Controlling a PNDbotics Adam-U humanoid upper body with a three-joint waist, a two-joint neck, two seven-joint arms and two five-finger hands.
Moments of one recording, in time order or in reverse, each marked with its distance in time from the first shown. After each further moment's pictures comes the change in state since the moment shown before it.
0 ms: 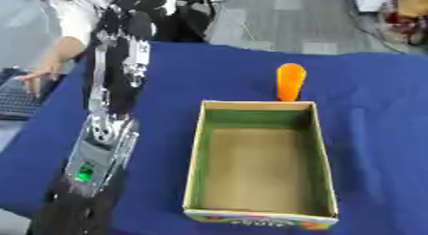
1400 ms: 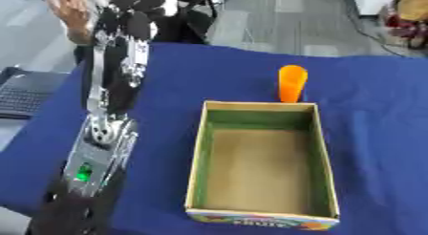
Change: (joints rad) left arm 0.005 0.001 -0.001 0.000 0.000 0.004 -0.005; right arm -0.170 -0.191 0.068 0.069 0.204 0.272 0.201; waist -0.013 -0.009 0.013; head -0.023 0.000
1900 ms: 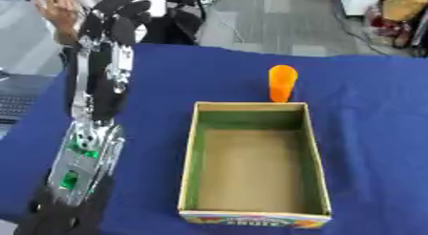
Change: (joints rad) left arm 0.008 0.001 -0.008 0.000 0.009 0.001 -0.013; right arm -0.262 -0.024 0.135 0.360 0.232 -0.041 0.153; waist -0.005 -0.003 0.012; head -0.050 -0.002
